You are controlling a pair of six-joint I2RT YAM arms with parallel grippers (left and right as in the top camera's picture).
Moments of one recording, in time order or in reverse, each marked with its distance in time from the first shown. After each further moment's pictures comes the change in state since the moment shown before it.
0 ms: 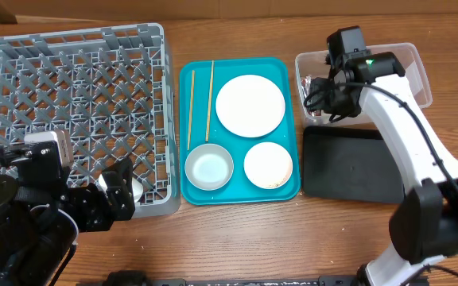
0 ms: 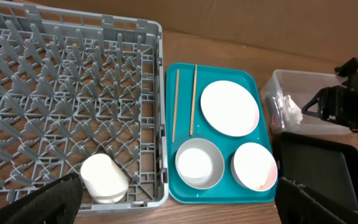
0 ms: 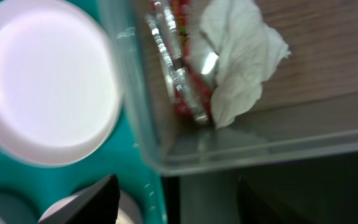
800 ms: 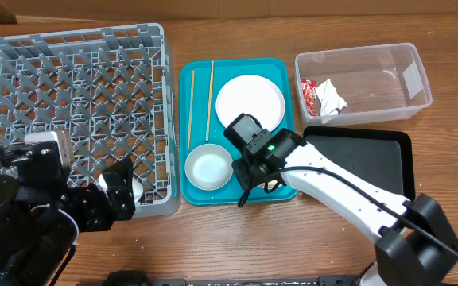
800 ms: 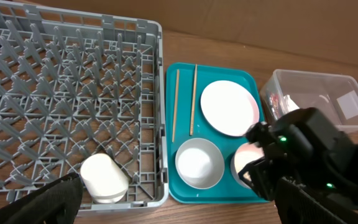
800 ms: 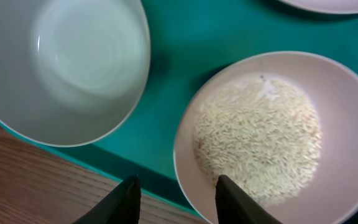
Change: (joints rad) left arm 0.000 0.000 0.000 0.000 0.000 0.000; right arm 0.568 -0.101 -0.354 0.187 0.005 -0.008
